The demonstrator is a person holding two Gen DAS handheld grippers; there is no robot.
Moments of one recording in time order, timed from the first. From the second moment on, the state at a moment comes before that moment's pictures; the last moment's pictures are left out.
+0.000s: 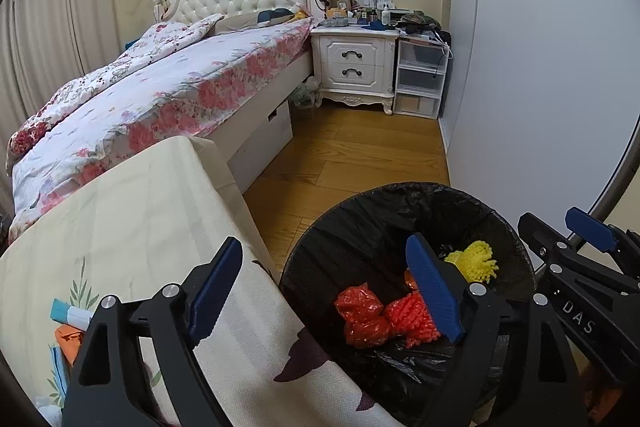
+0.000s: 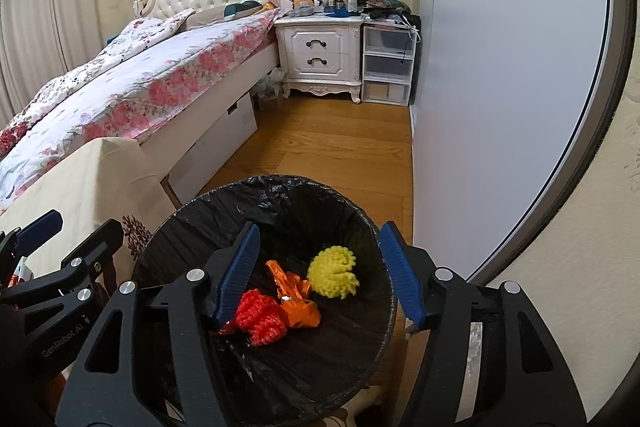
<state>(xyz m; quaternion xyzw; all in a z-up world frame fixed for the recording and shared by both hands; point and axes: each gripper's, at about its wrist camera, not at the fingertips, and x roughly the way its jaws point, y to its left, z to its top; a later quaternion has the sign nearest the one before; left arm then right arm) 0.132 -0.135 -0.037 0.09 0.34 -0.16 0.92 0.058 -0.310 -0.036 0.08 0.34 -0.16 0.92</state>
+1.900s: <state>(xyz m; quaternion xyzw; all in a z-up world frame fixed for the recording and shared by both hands) 0.037 0.048 -0.016 0.03 0.36 -0.02 0.93 0.014 -0.160 -0.023 0.00 0.36 -0.01 0.93</state>
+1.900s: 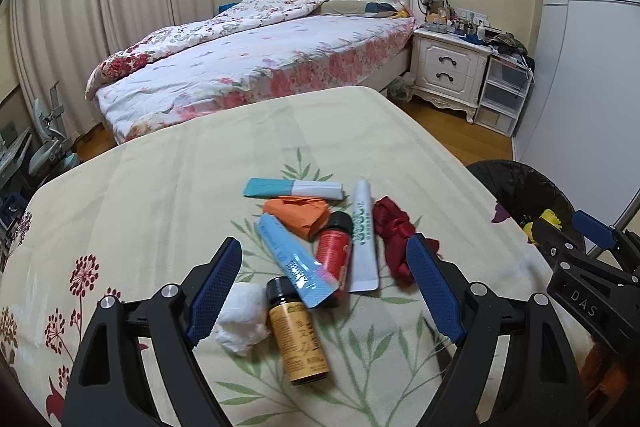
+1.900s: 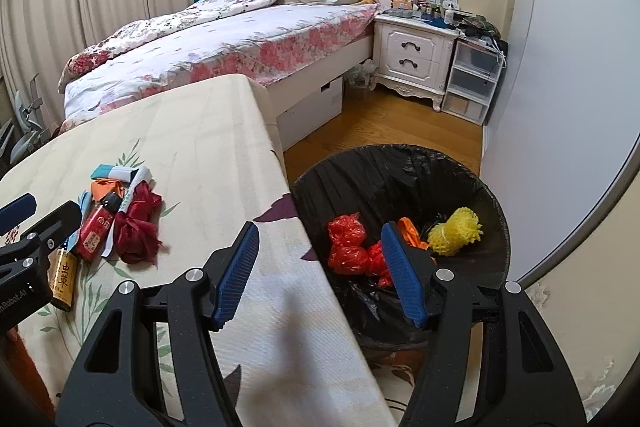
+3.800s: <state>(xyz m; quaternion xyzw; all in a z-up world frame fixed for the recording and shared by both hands) 0.032 0.142 -0.048 -0.02 0.40 -0.01 0.91 0.043 -0.047 -0.038 -0.05 0.40 0.10 0.91</state>
